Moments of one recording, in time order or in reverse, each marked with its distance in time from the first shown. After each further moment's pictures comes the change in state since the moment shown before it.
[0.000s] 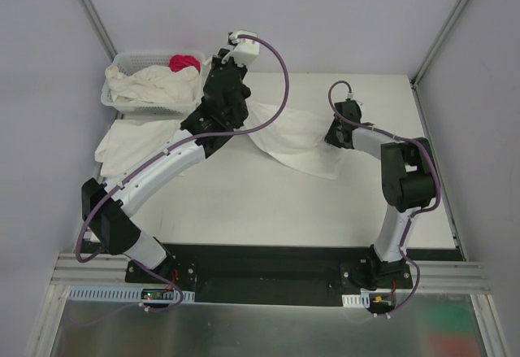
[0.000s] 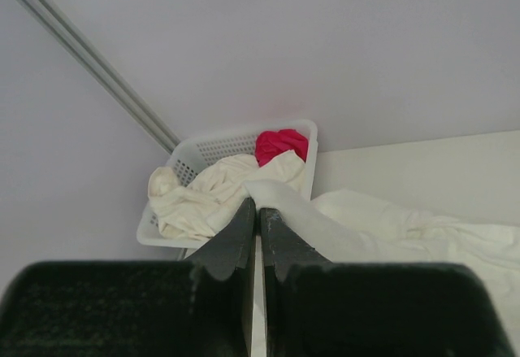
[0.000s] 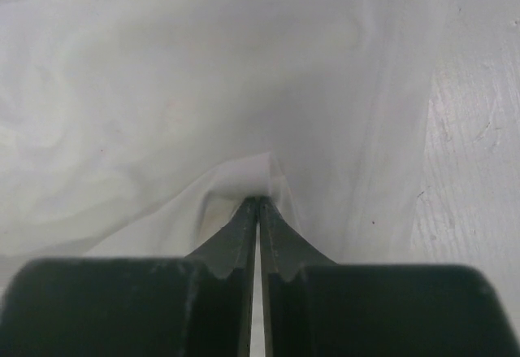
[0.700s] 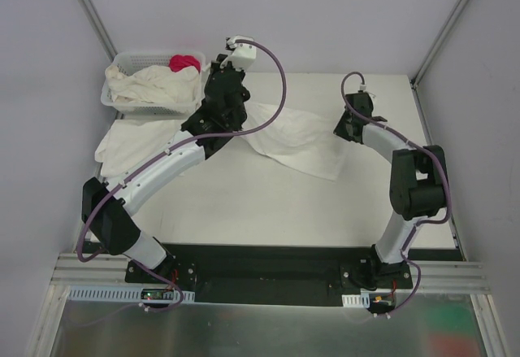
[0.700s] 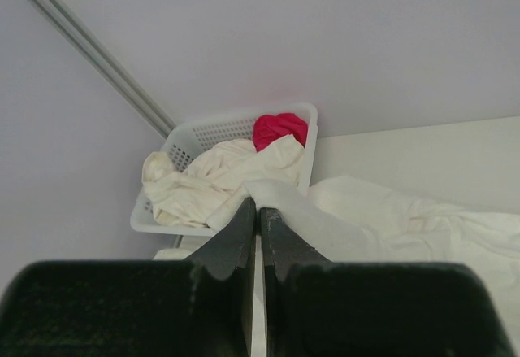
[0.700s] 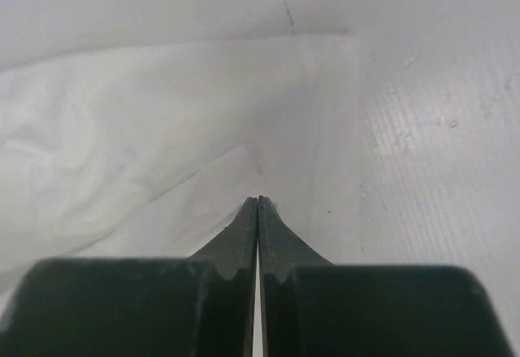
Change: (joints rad) left arm 0.019 -0.003 -0.047 0.000 0.000 -0.039; right arm -0.040 -0.074 0.026 -0.087 0.019 -0.004
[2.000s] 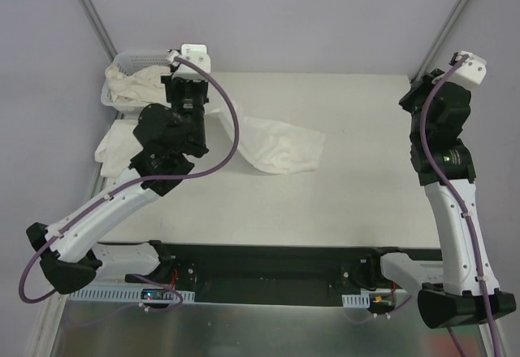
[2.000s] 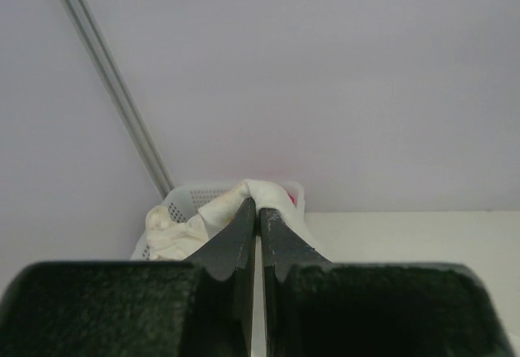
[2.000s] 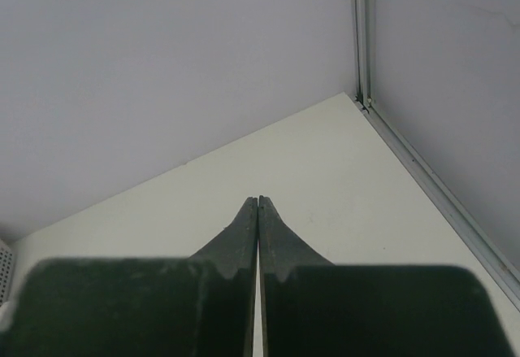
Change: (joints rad) left arm -0.127 -0.344 -0.125 0.176 0.006 0.129; right arm -0.078 -0.781 0.126 -0.109 0.249 -0.266
